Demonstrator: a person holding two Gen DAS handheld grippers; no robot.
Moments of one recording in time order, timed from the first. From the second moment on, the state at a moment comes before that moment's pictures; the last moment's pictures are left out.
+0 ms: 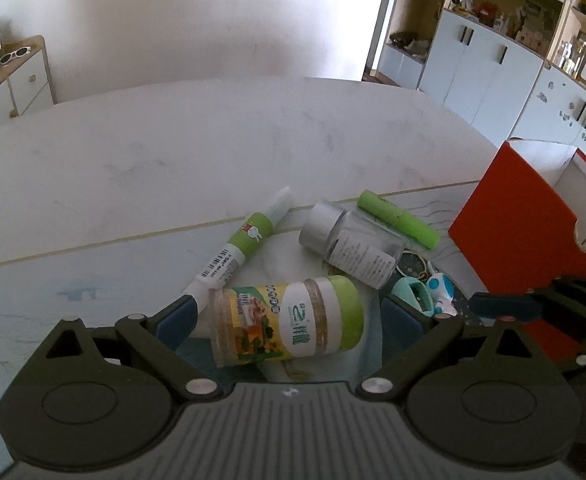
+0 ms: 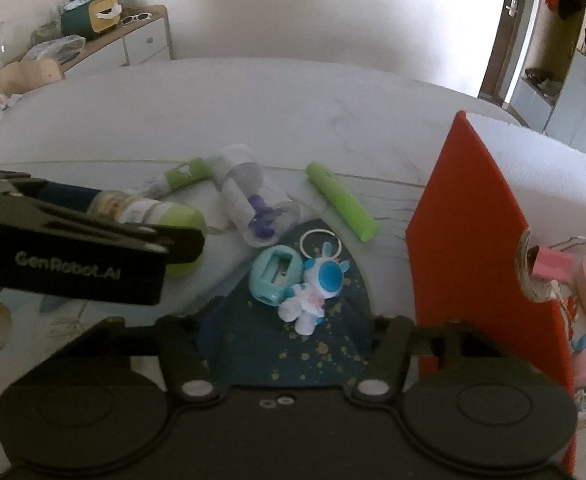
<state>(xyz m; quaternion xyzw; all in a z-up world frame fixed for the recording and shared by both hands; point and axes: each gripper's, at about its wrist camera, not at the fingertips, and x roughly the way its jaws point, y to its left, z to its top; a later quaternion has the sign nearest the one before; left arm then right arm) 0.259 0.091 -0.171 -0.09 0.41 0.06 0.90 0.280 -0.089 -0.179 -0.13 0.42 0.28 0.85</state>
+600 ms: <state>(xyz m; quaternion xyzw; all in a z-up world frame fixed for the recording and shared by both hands) 0.260 0.087 -0.177 -0.07 0.41 0.06 0.91 0.289 -0.093 -0.188 -0.12 0.42 0.28 0.86</state>
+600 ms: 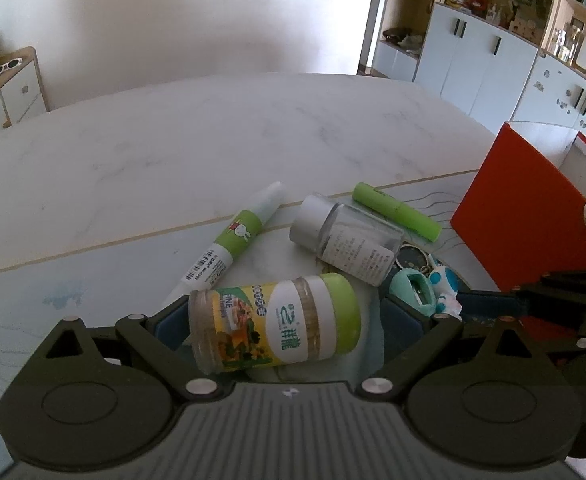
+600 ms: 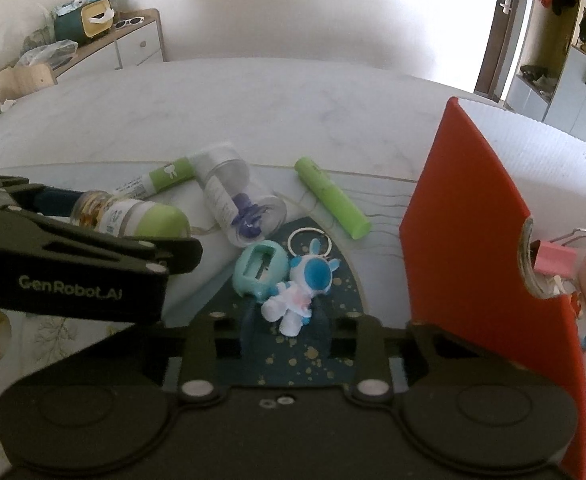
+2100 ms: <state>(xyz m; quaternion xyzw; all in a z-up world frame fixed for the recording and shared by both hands) 0.190 0.053 -0.078 -0.06 0.39 -0.01 0.92 0.221 -0.198 -0.059 0.01 0.36 0.32 0.88</state>
